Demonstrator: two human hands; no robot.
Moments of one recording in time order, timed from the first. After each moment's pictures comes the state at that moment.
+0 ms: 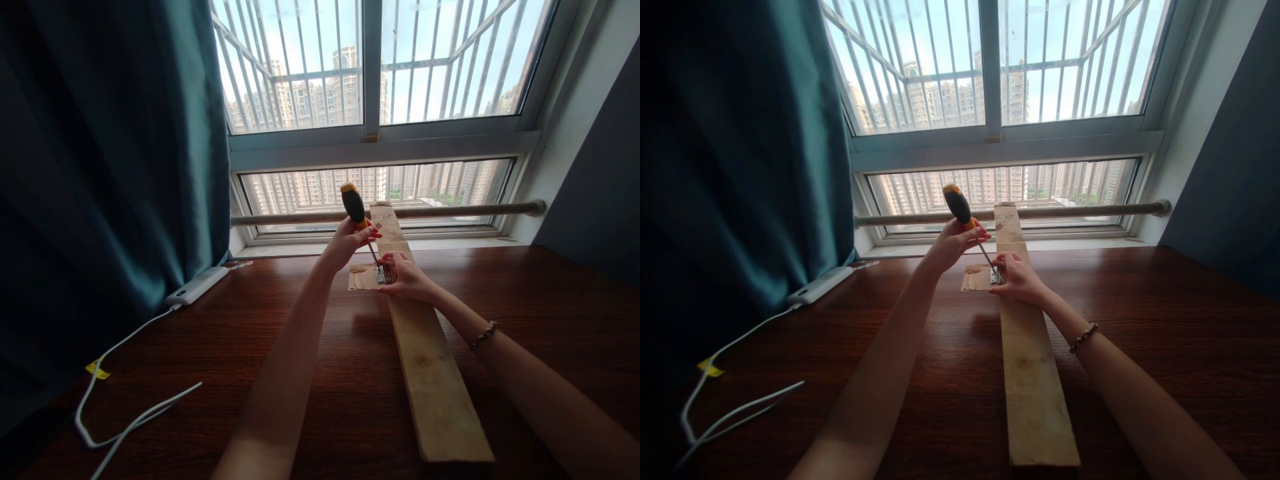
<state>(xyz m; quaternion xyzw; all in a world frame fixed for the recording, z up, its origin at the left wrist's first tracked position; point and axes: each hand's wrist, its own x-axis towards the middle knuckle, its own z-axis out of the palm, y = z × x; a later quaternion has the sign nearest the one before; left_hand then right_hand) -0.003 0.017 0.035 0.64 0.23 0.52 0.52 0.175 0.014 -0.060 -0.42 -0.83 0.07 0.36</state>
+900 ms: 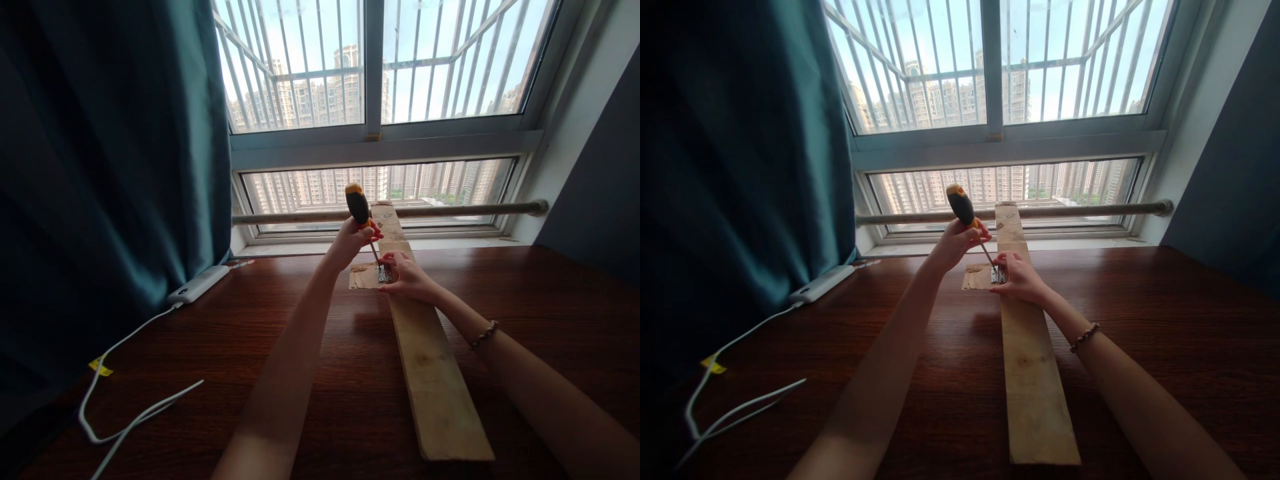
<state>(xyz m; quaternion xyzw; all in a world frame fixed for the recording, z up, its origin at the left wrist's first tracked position) 0.001 0.017 0.034 0.64 0.21 0.53 0.52 0.175 0.013 -0.060 -0.42 -0.82 0.09 0.37</state>
